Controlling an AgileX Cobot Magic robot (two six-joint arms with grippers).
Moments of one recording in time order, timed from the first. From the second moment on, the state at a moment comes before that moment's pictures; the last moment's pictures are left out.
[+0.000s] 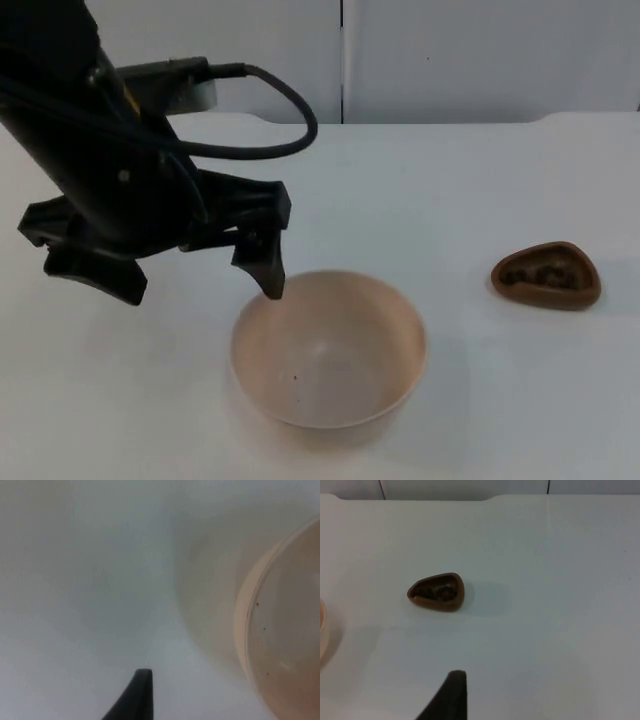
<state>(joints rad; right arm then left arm) 0.05 0.00 -0.52 0.01 1.08 -0.01 -0.48 1.67 -0.95 -0.18 0.64 -0.24</state>
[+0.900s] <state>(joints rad) 0.05 0.00 -0.52 0.01 1.08 -0.01 -0.48 1.85 -0.95 -0.13 0.55 -0.30</state>
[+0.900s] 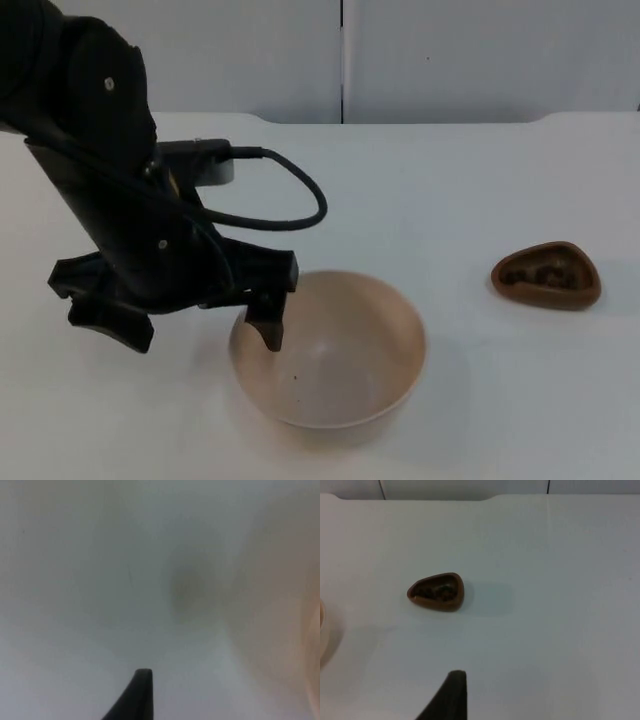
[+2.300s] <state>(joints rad) 0.05 0.00 -0.52 0.01 1.08 -0.01 -0.48 1.88 -0.95 -0.12 0.49 -0.29</state>
